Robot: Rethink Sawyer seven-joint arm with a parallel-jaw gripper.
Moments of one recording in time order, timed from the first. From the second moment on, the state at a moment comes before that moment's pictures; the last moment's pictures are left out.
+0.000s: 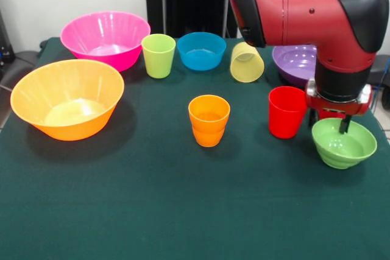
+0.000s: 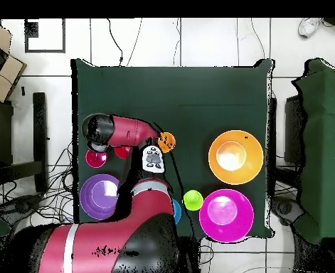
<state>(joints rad) 0.03 -0.31 0.04 1.38 0.23 0.64 1.98</state>
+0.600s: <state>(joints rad) 0.04 -0.29 0.04 1.39 0.23 0.59 1.98</state>
